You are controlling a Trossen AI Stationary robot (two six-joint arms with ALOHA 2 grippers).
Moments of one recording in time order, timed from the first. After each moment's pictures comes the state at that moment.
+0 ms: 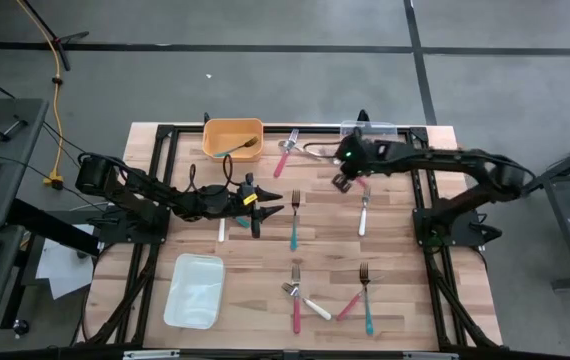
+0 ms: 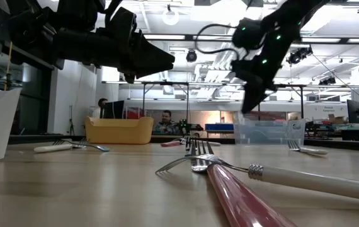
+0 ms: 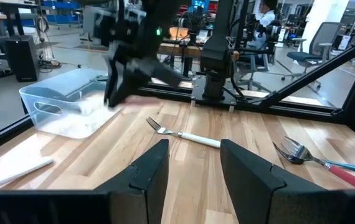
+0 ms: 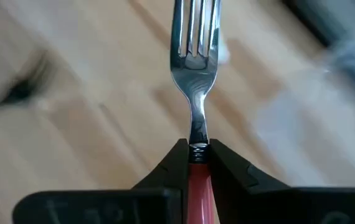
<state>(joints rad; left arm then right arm) -0.02 1.56 0.47 1.01 -0.19 -0.10 -0.43 1.41 0.90 -0.54 0.20 0.15</state>
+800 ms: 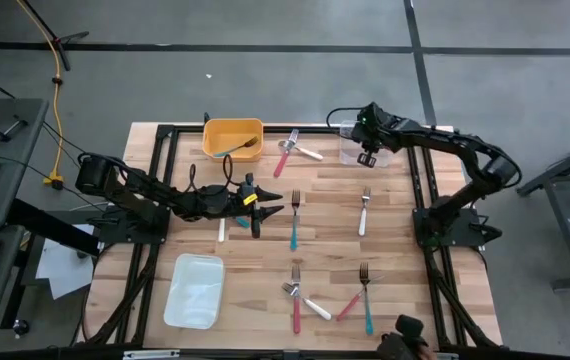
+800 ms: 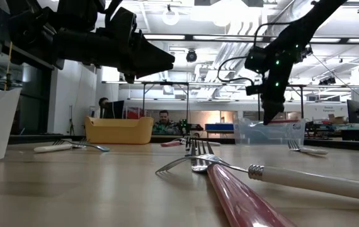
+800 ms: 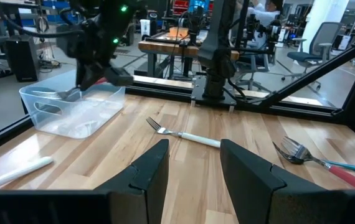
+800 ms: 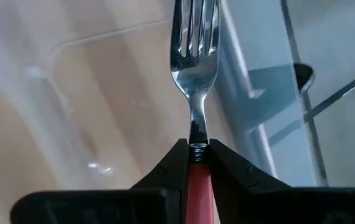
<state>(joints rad) -0.02 1.56 0.47 1.01 -0.19 -0.10 -0.83 1.53 0.90 -0.44 0.26 -0.56</state>
